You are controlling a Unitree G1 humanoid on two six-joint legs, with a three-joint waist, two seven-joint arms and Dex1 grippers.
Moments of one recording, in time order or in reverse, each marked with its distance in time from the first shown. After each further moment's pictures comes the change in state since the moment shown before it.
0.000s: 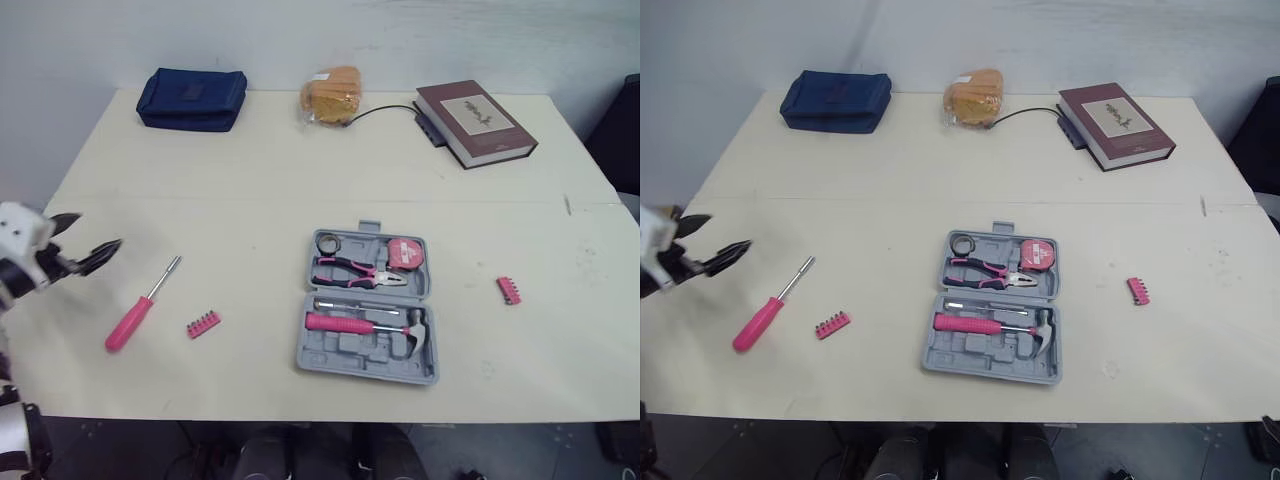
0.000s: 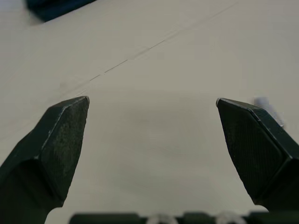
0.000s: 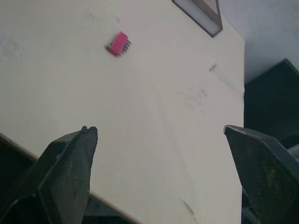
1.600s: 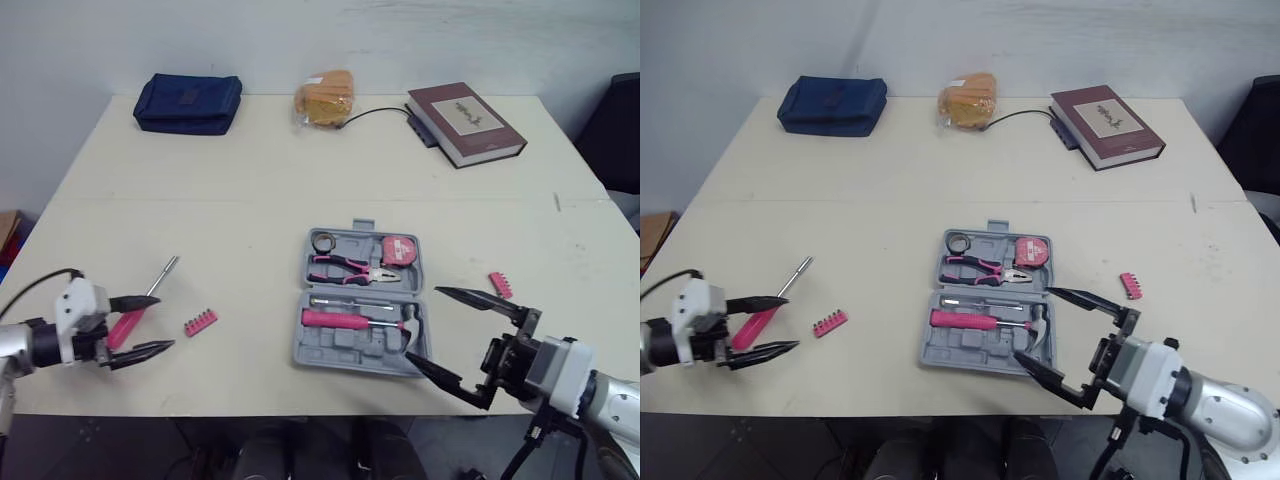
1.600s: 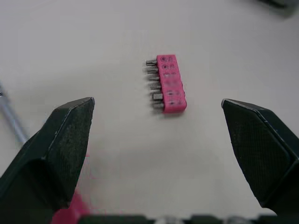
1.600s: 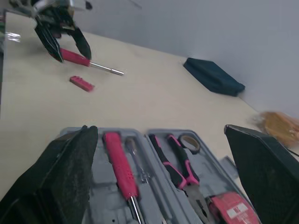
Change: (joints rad) left arm 0.497 -0.095 -0.040 -0.807 -0.120 0.323 -0.330; right arm -0.452 -0.142 0.783 -0.730 0.015 0.410 -0.147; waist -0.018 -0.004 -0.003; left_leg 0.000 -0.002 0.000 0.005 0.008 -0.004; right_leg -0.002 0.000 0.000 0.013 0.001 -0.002
